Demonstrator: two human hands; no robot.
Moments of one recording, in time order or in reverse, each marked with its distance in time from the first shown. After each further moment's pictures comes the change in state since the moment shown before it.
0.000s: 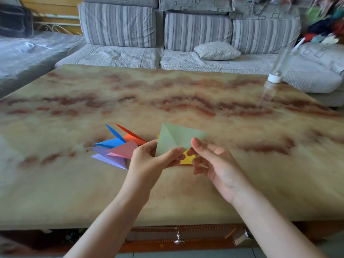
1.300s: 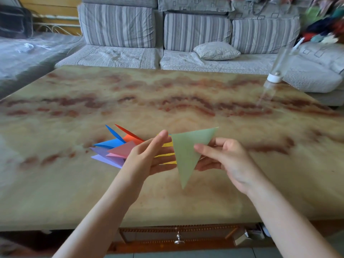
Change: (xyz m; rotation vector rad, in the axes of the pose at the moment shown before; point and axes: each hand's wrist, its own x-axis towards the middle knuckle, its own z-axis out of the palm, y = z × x) left_hand 0.004 0.008 -0.012 -0.018 -0.140 -0.132; right_hand 0.004 -0.015 -0.020 -0.159 -0.040 -0.084
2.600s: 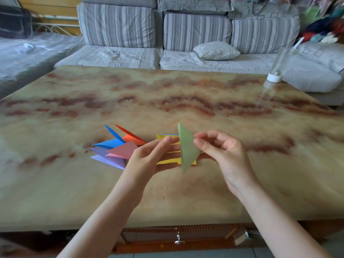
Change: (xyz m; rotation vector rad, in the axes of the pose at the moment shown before) left_hand -0.003 -0.006 0.004 0.000 -0.037 0.091; right_hand 0.002 0.007 0.012 0.063 0.121 -0.253
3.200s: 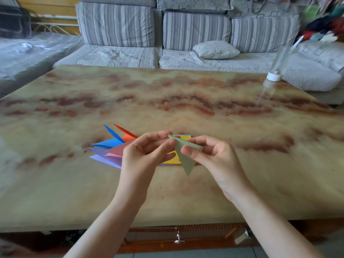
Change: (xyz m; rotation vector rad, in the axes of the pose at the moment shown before) left_hand -0.002 -0.001 0.007 -0.108 0.179 0.198; right_hand -0.009 -0.001 0.011 -0.073 -0.097 0.071
